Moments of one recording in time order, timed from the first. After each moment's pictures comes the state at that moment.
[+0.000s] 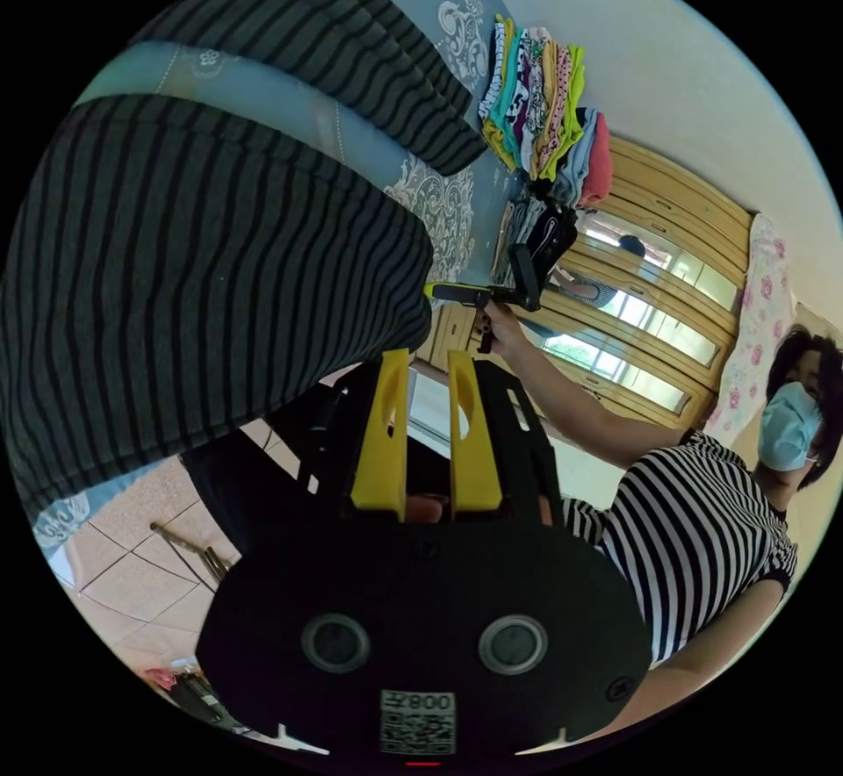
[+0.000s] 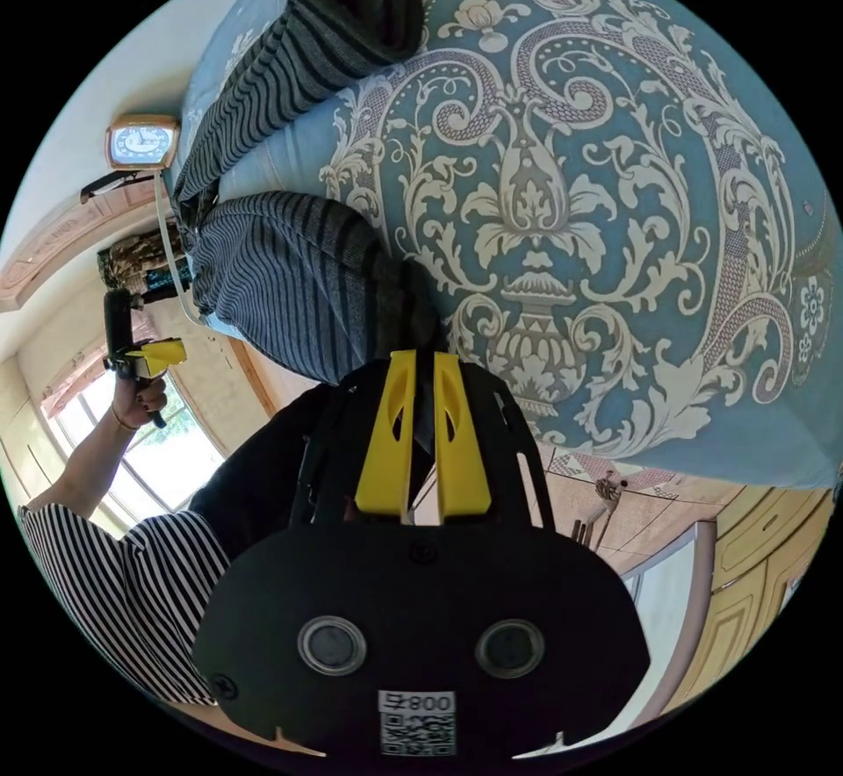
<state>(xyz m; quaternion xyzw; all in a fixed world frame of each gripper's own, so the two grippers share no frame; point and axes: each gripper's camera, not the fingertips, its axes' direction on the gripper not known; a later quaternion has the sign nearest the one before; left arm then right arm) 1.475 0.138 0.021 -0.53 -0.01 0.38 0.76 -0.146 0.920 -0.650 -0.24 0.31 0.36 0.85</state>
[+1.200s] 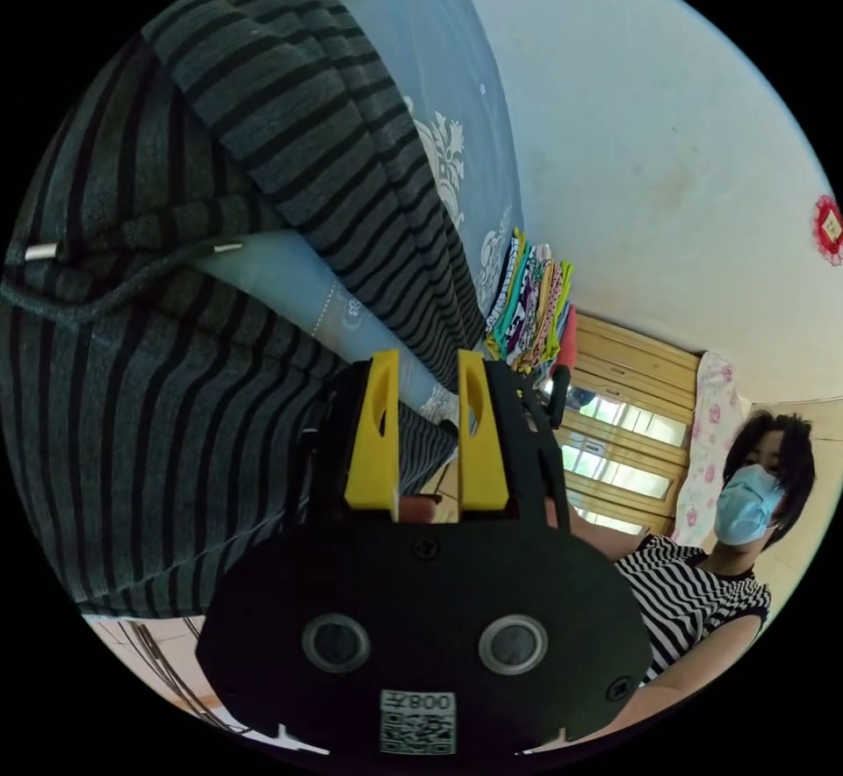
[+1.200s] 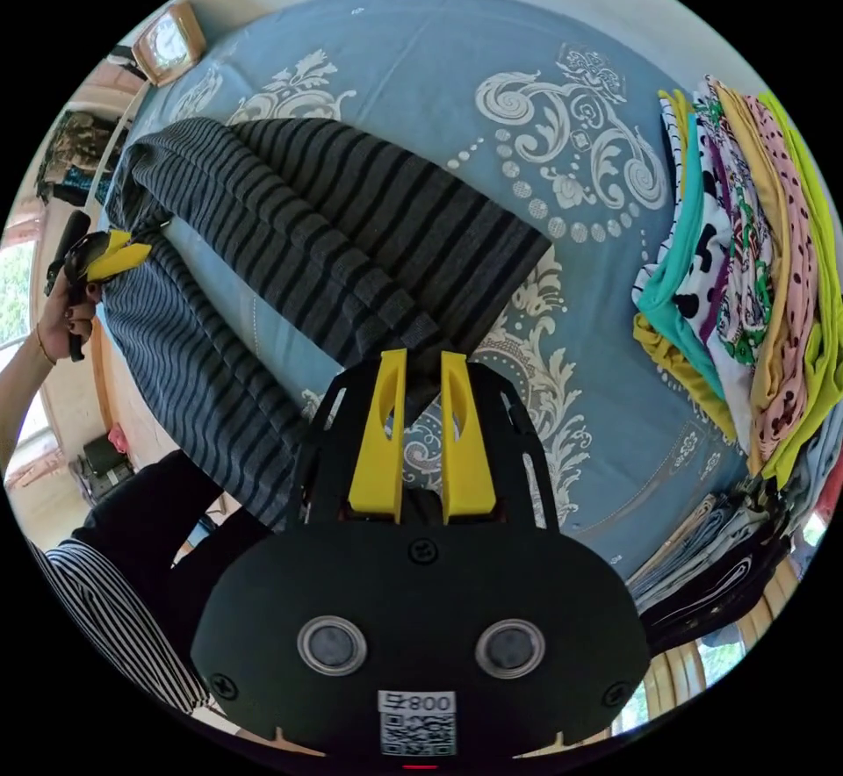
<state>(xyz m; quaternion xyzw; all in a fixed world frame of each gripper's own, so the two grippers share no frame) 1.523 0.003 0.018 -0.34 0.11 0.27 0.89 -0.158 0.742 -0.611 -0.32 0.53 0.10 0.78</state>
